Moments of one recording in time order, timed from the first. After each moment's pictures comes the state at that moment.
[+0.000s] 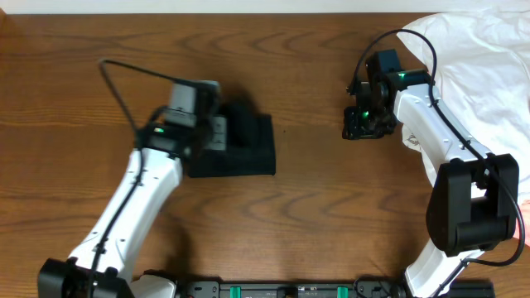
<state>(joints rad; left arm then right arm) -0.30 1.43 1.07 -0.65 0.01 -0.18 0.17 1.90 1.41 -0.98 -0.23 0.07</state>
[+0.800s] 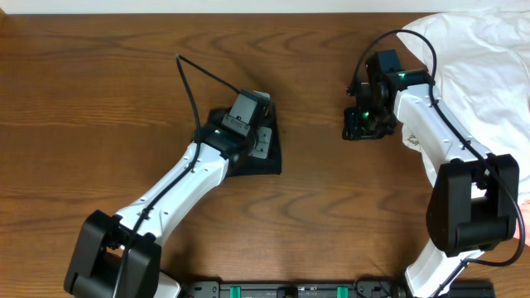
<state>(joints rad) -0.53 1.60 1.07 -0.50 -0.05 -0.26 0.17 1.90 1.41 -0.99 -0.23 0.06</state>
